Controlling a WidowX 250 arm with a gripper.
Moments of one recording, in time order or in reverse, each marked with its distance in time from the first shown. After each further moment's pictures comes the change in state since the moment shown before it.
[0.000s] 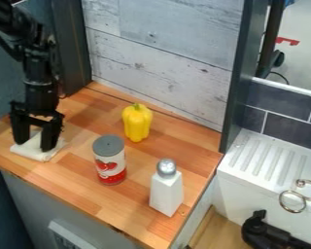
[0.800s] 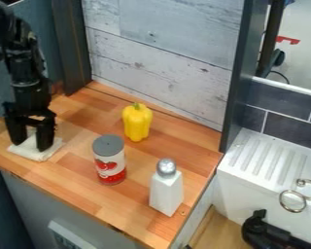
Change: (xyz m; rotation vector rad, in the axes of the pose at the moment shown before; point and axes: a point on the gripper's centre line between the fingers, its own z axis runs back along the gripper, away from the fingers) arm 0.008 -0.009 0.025 -0.044 -0.223 -0.065
